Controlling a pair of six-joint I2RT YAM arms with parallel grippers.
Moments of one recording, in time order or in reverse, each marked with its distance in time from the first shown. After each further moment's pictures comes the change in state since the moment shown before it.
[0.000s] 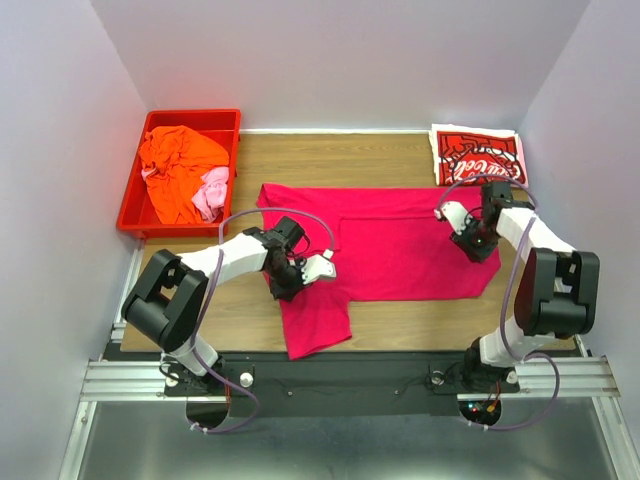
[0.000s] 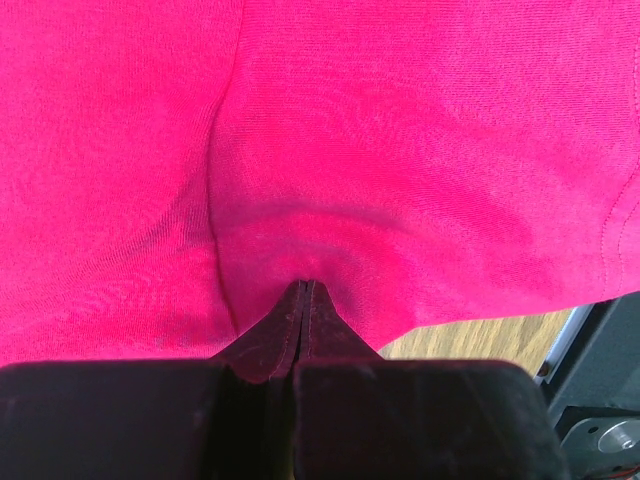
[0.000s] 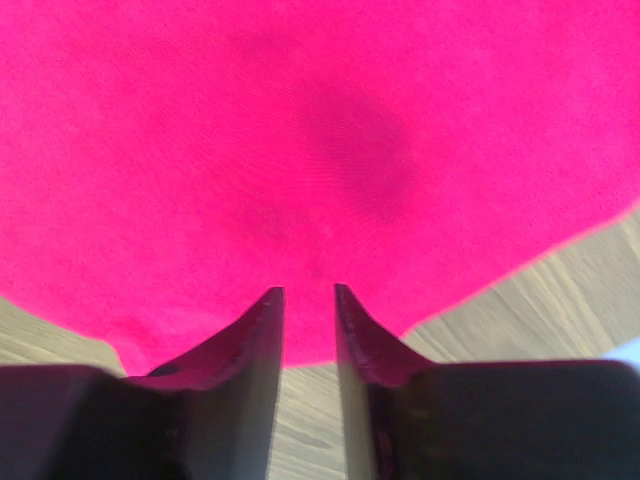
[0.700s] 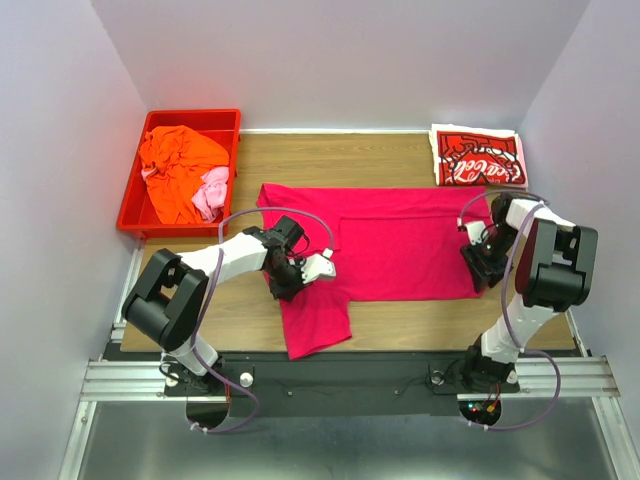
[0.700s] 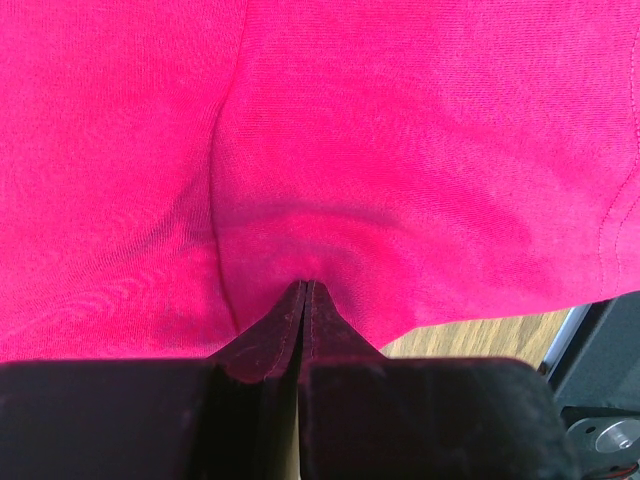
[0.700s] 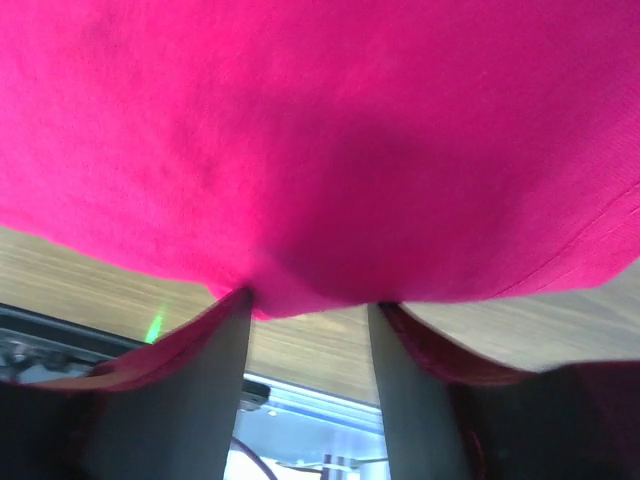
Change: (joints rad) left arm 0.008 0.004 0.003 -0.002 0.013 -0.001; right arm -0.111 0.211 0.080 -0.285 0.048 0.347
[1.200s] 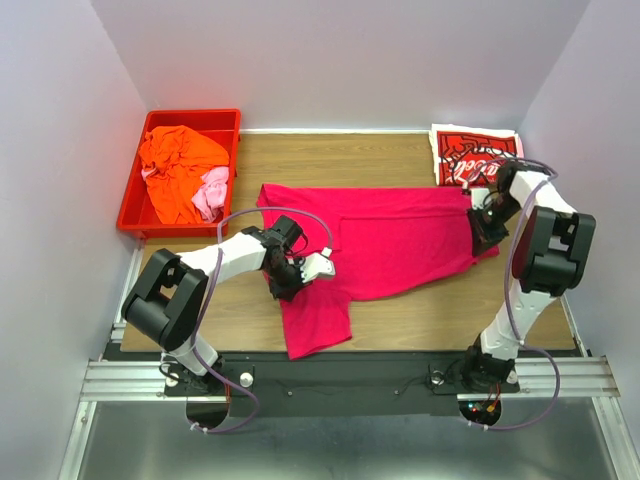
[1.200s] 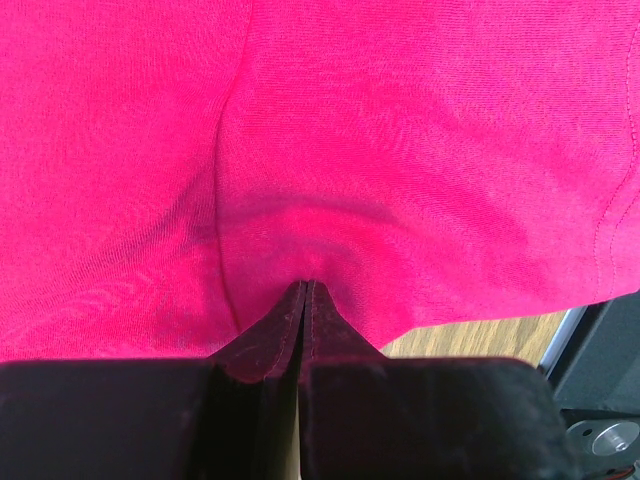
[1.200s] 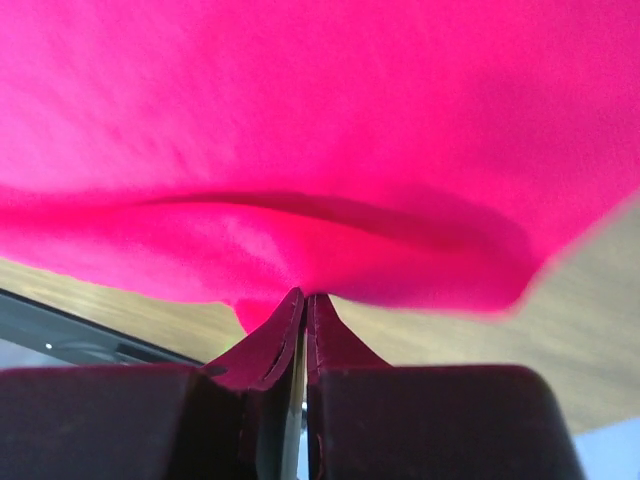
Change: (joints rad) left arm 0.011 0.000 -0.005 0.008 0.019 -0.002; right arm 0.000 0.135 0.353 -0.152 -0.154 0.155
